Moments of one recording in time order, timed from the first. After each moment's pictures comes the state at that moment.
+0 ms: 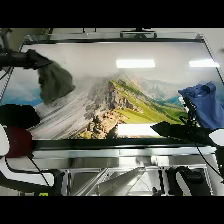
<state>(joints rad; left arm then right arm) 0.22 -1.61 1.89 0.67 -1.46 -1.22 -0.07 -0.55 0.52 -0.74 1.20 1.44</state>
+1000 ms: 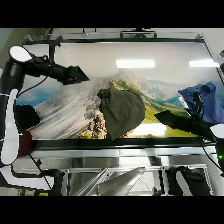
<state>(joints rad) -0.06 -1.57 1.62 0.80 -1.44 -1.30 -0.21 -0.70 0.52 -0.72 1.03 1.29</state>
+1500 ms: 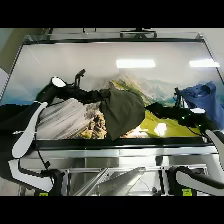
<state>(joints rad) -0.22 -1.68 1.29 0.70 -1.08 -1.14 -0.18 -1.32 0.62 -0.26 0.93 0.75</state>
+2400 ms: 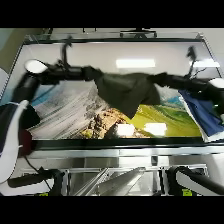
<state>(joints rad) -0.20 -1.41 1.53 0.43 -1.13 -1.05 -0.15 -1.18 1.15 -0.15 1.21 0.73</state>
